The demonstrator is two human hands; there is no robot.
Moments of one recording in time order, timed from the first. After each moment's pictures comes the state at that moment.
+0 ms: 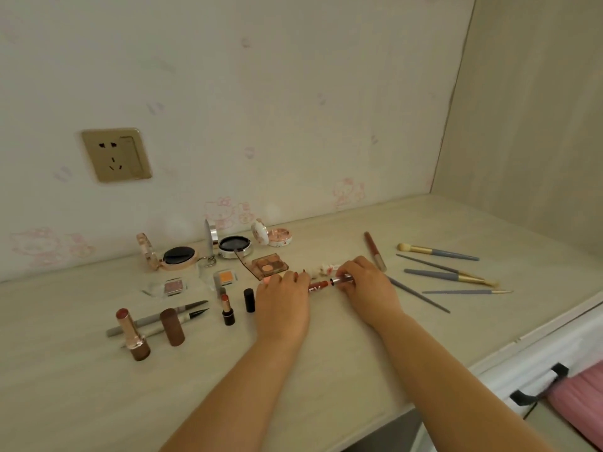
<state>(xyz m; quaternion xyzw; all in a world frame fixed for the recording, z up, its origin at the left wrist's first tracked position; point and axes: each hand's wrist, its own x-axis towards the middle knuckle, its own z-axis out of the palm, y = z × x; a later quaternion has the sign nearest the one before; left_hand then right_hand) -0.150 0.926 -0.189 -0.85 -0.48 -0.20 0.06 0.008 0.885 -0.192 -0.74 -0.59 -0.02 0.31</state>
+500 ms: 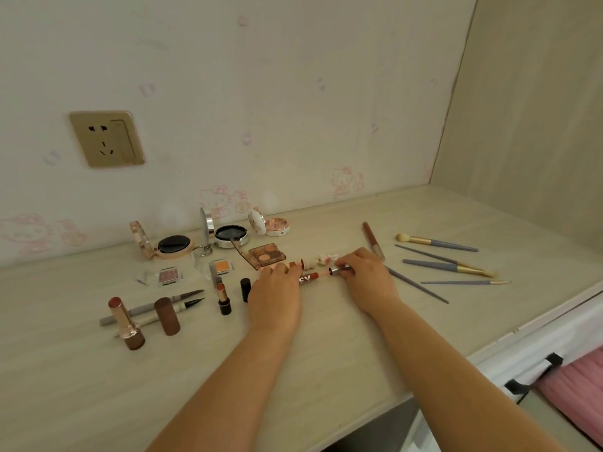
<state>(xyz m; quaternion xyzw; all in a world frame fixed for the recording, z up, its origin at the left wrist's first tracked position) -0.155 0.927 -0.191 -0.85 -0.49 -0.20 0.00 0.012 0.890 -0.197 -0.75 -0.58 0.00 0.32</state>
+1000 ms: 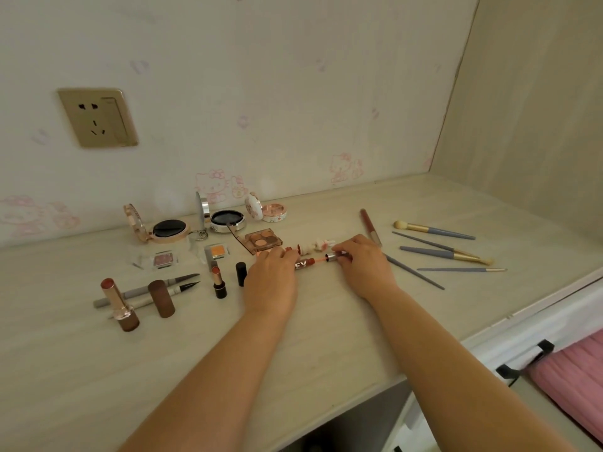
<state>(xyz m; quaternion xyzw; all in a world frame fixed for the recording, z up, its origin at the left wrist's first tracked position) -0.154 0.929 -0.192 -0.84 -0.49 -0.23 -0.02 0.011 0.887 -0.193 -0.75 -0.58 0.00 0.32</state>
